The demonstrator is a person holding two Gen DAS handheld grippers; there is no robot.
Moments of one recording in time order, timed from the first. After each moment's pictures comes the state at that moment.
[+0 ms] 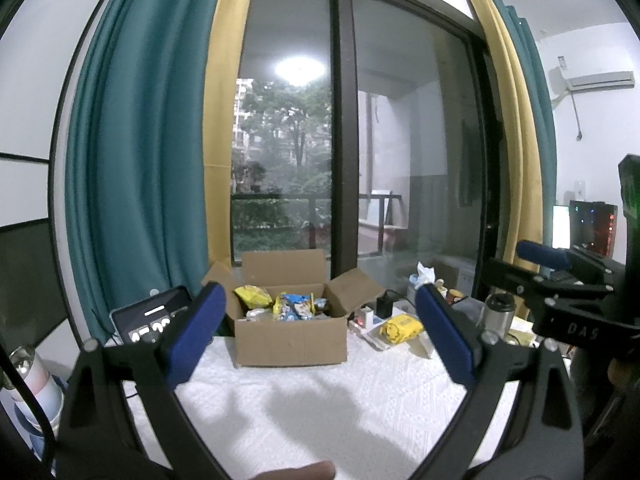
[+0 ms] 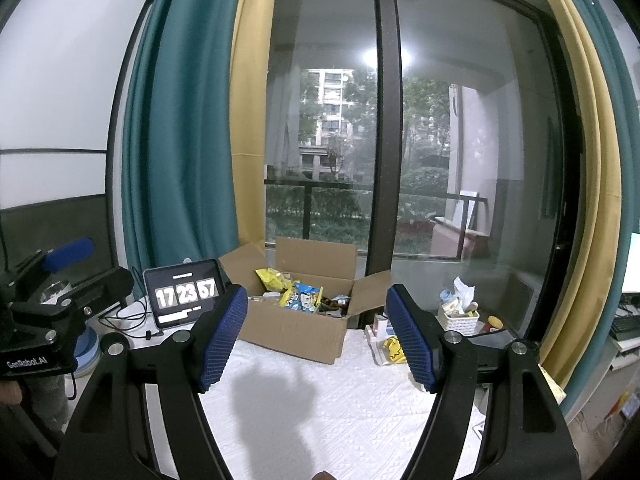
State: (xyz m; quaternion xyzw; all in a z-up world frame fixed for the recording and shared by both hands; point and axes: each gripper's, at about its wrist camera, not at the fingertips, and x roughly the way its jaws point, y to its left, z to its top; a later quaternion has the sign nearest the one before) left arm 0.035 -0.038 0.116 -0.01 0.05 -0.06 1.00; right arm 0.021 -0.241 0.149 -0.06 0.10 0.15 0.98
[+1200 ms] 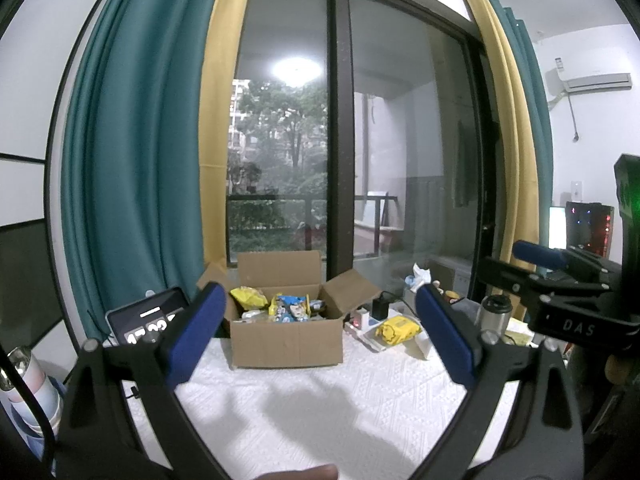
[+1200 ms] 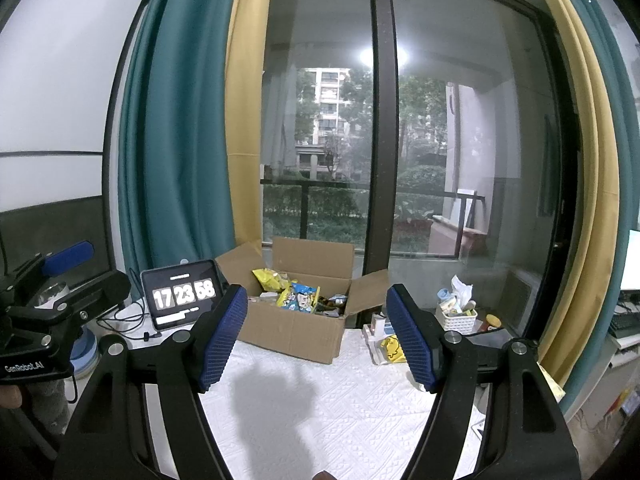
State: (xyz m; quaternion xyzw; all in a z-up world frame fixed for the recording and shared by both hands) left arm 0.031 -0.045 0.120 -0.01 0.05 -0.06 1.00; right arm 0.021 -0.243 0.149 -0.06 0.10 0.14 0.98
